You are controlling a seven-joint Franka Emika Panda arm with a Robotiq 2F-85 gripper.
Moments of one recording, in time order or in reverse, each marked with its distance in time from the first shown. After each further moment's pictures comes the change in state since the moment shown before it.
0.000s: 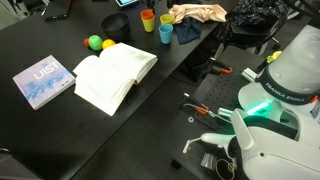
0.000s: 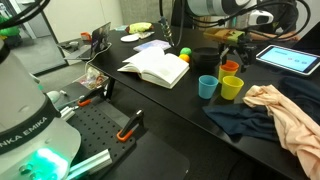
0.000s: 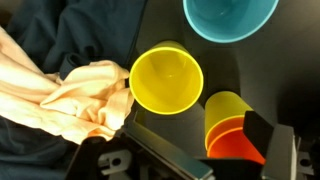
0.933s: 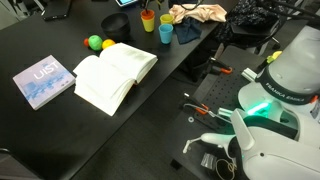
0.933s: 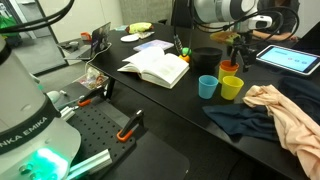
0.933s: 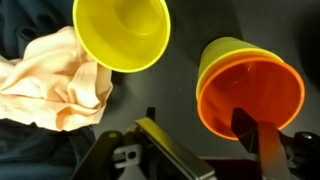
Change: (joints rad) arm 0.055 0.231 -0.053 0.330 -0.001 -0.110 0.273
